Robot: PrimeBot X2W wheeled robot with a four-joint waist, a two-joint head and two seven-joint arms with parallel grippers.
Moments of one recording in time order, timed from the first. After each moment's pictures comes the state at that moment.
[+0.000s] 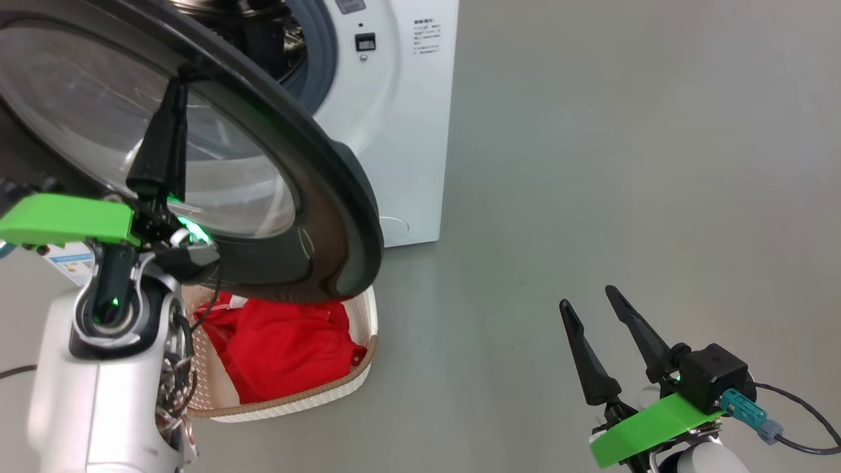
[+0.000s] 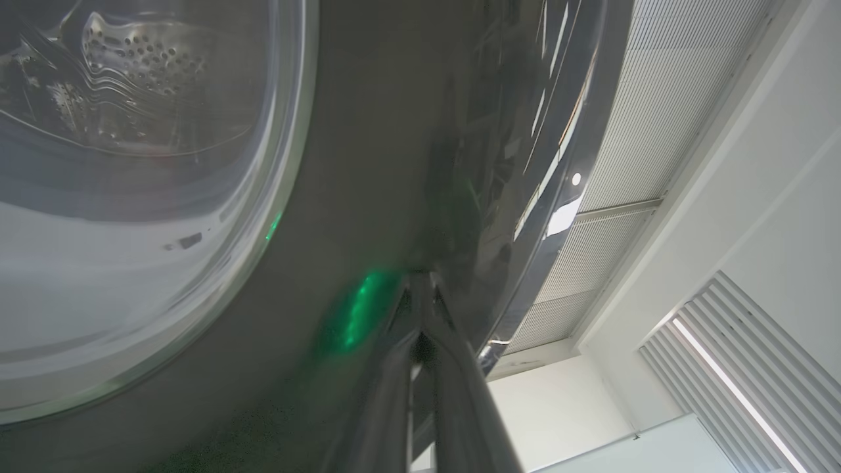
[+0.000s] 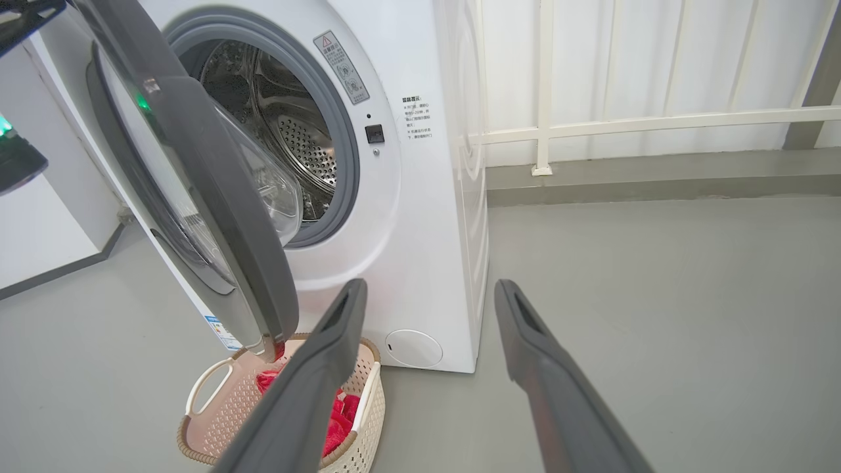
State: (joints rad) left arm -0.66 0.03 0.06 0.31 -1.64 -0.03 0.16; right arm -0.09 -0.05 0.17 0.21 0.32 0.12 -0.26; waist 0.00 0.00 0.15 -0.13
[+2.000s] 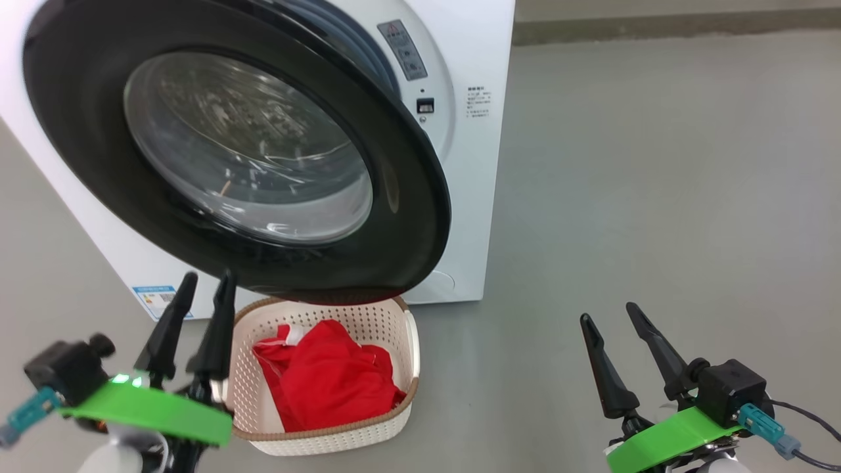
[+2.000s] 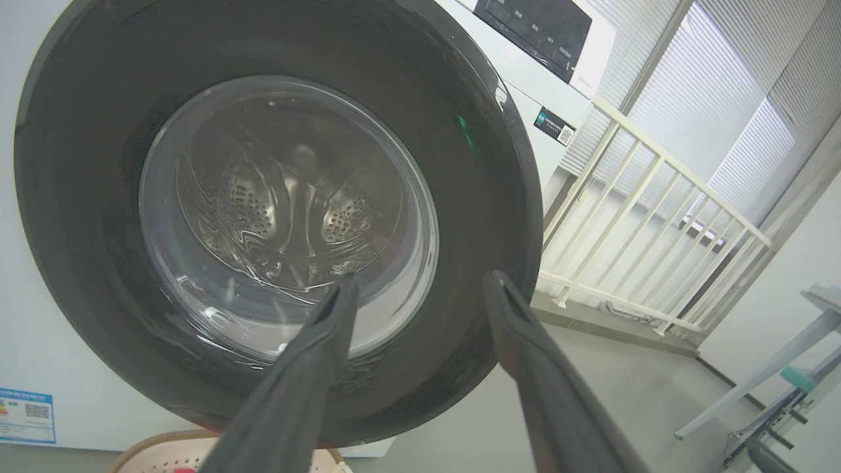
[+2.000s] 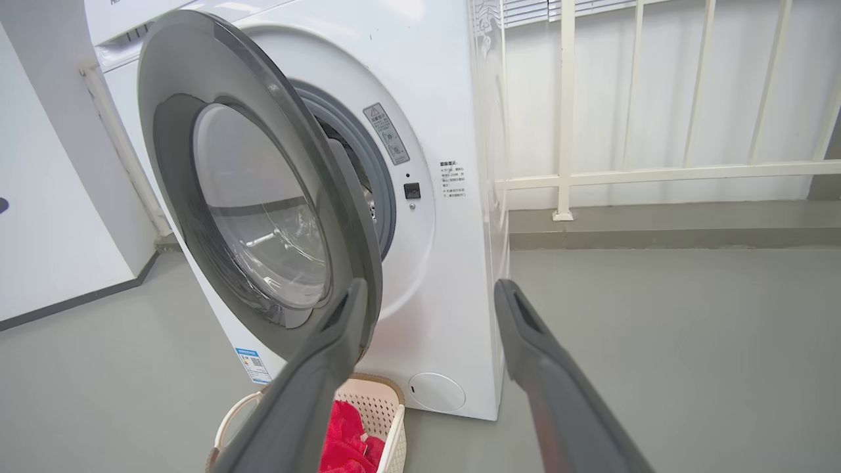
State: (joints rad) left arm -0.29 0.29 -0.22 0.24 -0.94 -0.12 -0.24; right arm -0.05 -0.05 0.13 0.21 0.33 0.12 -0.26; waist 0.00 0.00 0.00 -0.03
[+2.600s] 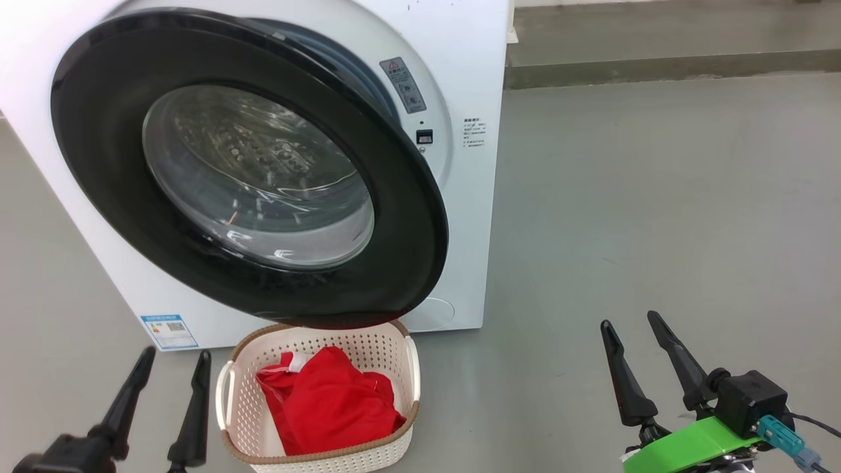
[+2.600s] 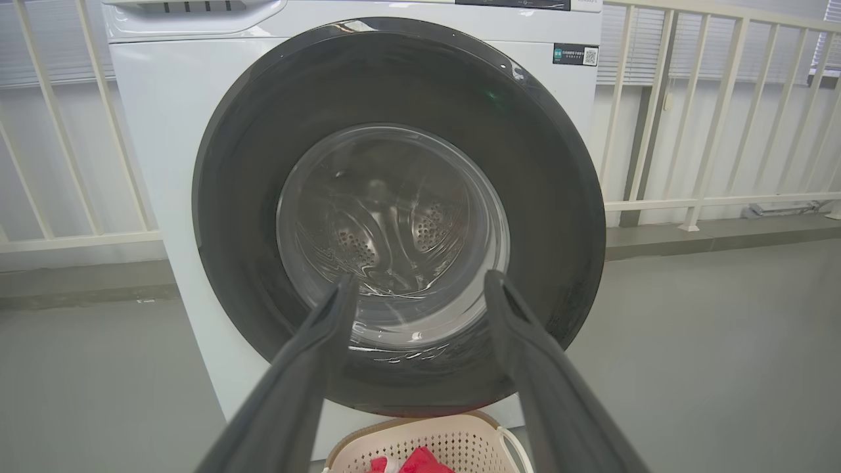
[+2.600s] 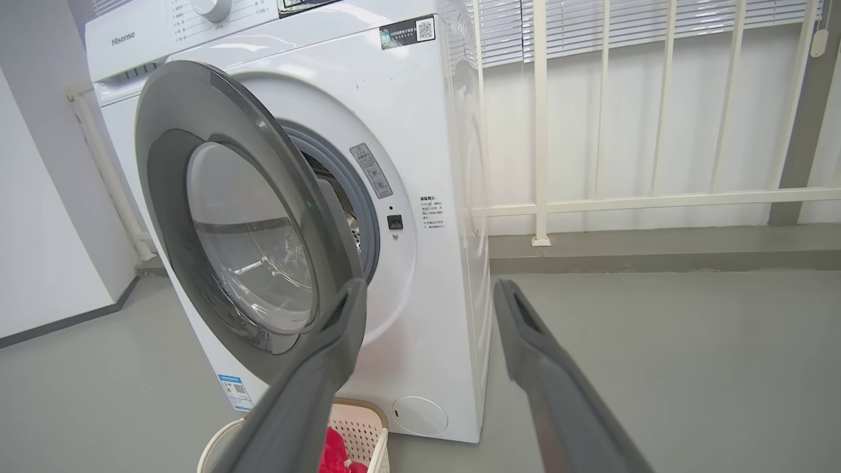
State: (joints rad) left arm -0.02 0.22 0.00 0.12 -0.30 -0.12 -0.25; right arm 0.00 -0.05 0.07 0.19 0.32 0.12 -0.26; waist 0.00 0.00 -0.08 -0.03
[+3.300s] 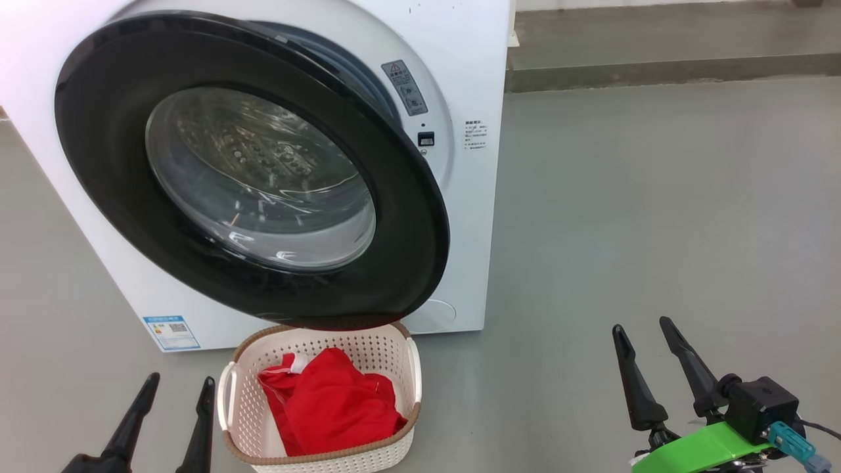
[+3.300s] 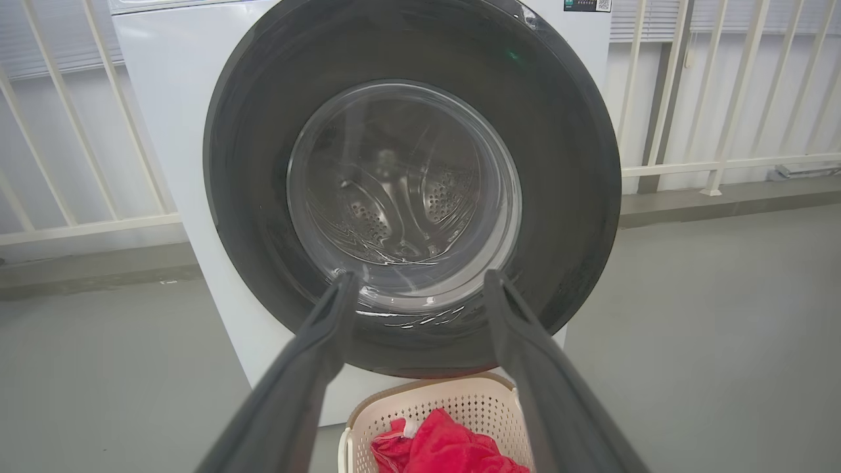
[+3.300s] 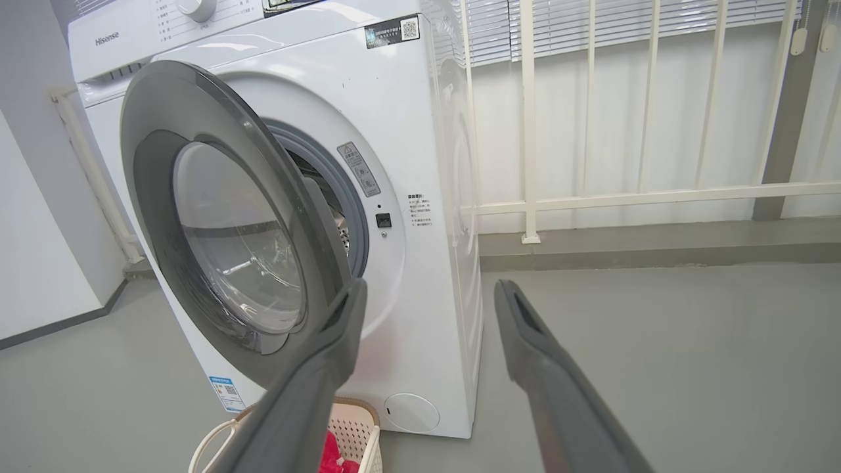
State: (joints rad) left arm 0.05 0.20 0.03 0.14 -0.21 -0.13 -0.25; right arm 0.02 -0.05 0.04 0.18 0.32 0.12 -0.26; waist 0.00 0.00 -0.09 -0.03
